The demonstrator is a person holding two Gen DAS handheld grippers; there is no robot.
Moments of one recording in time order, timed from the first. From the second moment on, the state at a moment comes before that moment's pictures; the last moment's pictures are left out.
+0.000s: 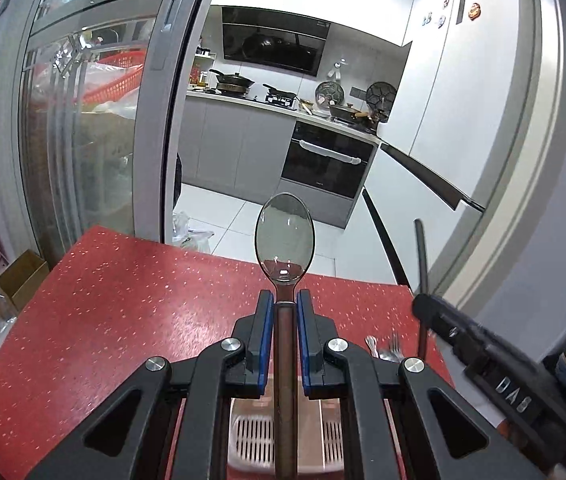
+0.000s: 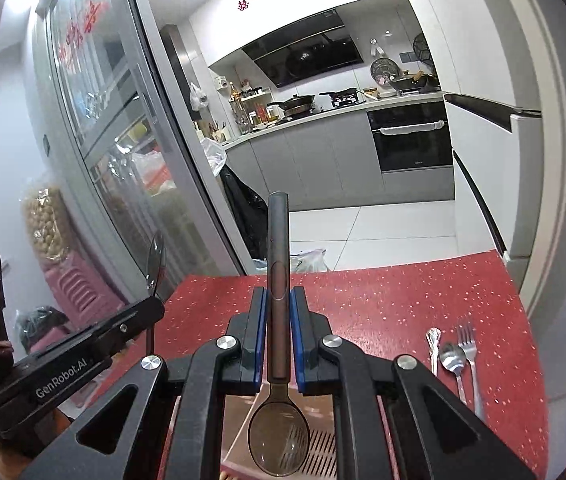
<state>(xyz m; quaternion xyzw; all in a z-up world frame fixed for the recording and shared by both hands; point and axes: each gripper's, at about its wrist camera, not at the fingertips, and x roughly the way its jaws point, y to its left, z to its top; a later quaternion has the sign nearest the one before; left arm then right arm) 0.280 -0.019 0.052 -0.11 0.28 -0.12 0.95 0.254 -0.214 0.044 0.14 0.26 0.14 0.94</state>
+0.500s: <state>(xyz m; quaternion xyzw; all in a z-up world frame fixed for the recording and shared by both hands) 0.277 -0.028 0.001 -0.07 0.27 -0.11 0.95 0.253 -0.212 -0.001 0.10 0.24 0.17 0.95</state>
